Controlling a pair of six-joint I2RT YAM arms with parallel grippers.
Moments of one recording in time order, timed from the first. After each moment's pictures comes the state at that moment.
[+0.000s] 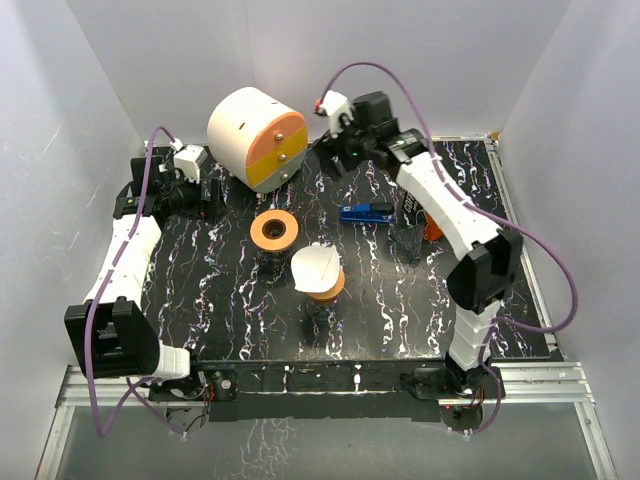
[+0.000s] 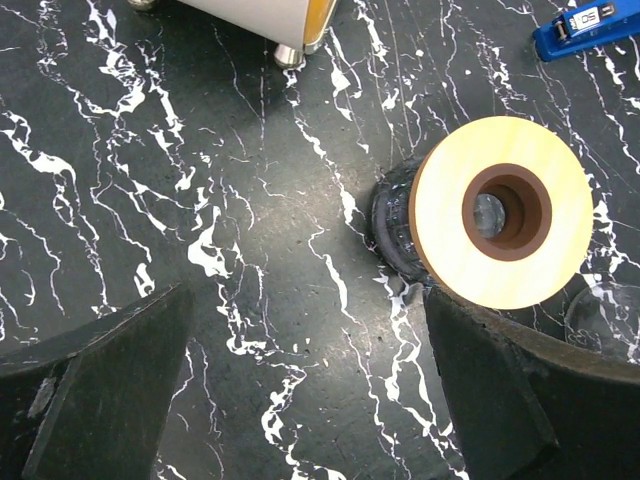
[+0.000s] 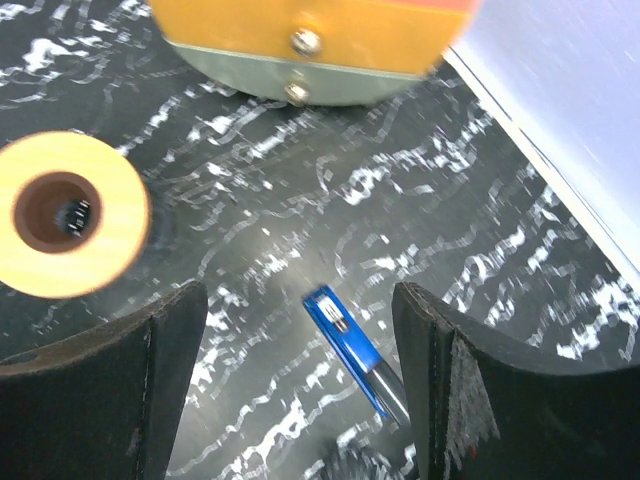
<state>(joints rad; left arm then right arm) 0.08 1.38 1.19 -0.55 0.49 0.22 0.52 1.91 2.02 -0.68 -0.23 -0.32</state>
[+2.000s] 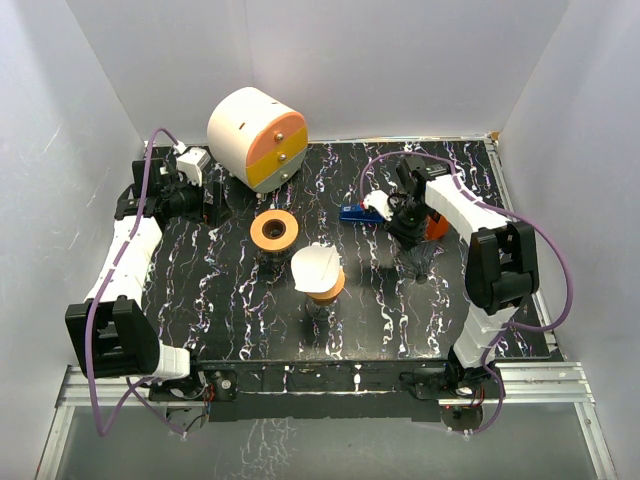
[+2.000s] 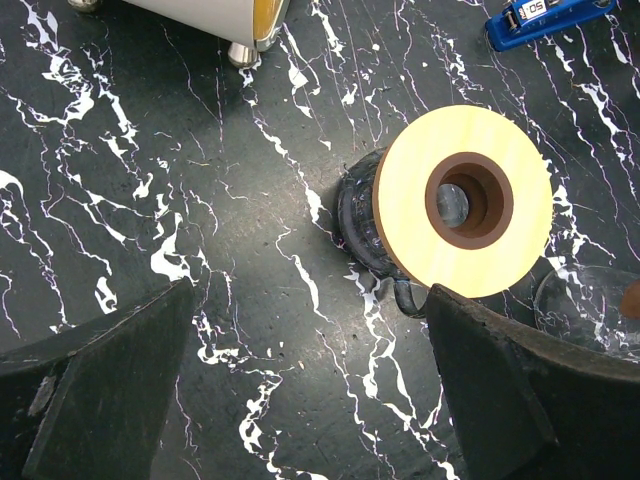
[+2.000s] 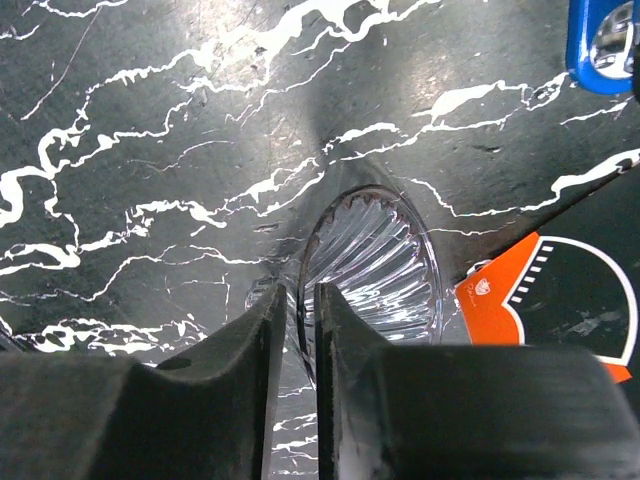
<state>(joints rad) 0.08 1.38 1.16 -0.54 0.57 0.23 0.24 1.81 1.45 -1.08 -0.25 -0.93</state>
